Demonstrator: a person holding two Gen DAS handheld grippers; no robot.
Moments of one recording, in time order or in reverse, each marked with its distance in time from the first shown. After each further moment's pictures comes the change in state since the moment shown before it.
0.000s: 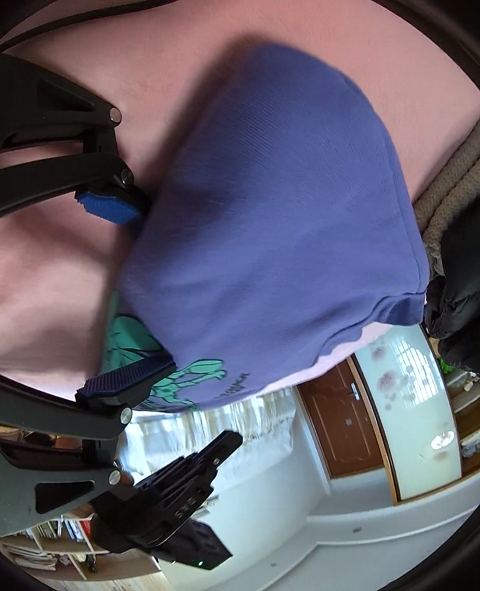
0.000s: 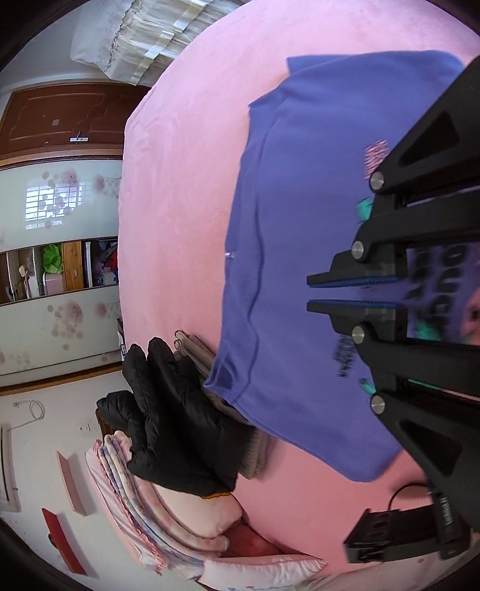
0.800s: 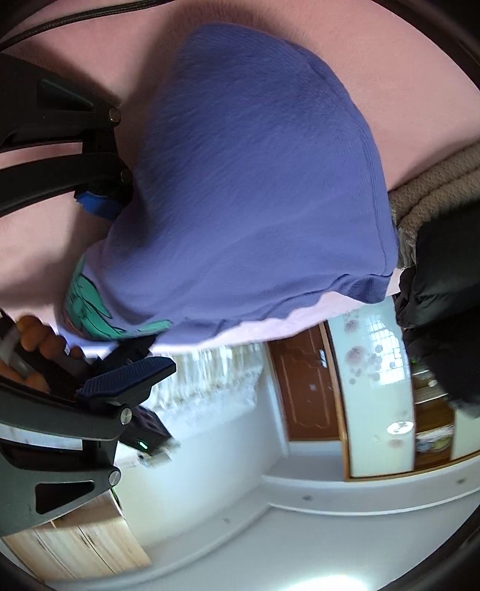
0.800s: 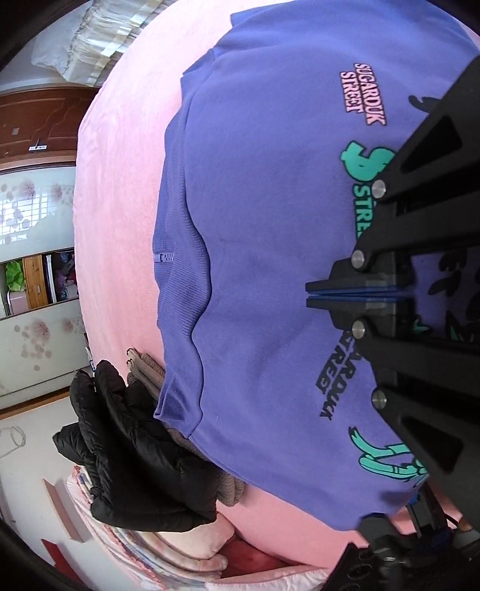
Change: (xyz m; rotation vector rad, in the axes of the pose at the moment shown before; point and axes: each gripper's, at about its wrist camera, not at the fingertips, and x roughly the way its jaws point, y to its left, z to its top) left arm -0.004 0.008 0.021 -0.157 -0.086 -0.237; right arm 0.063 -0.017 -0.037 0.098 0.141 0.023
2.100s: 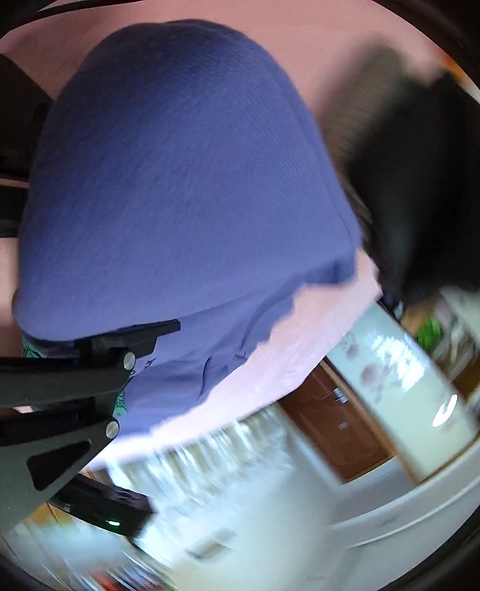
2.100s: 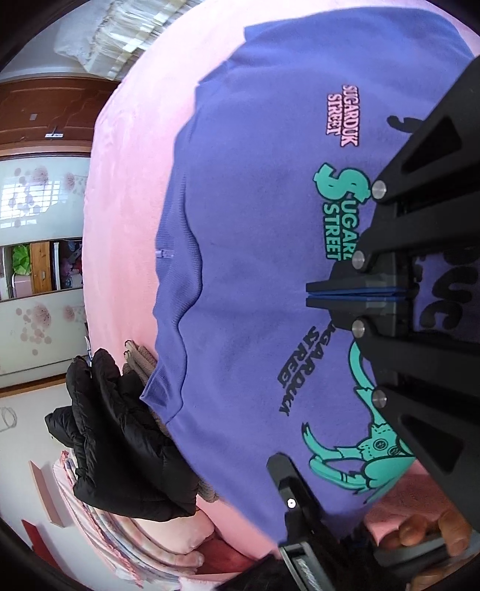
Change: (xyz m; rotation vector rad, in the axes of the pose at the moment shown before) left arm 0.048 -0.086 0.005 0.477 -0.078 0.429; right arm -0.008 0.005 -0.015 -0.090 -0.017 -0.035
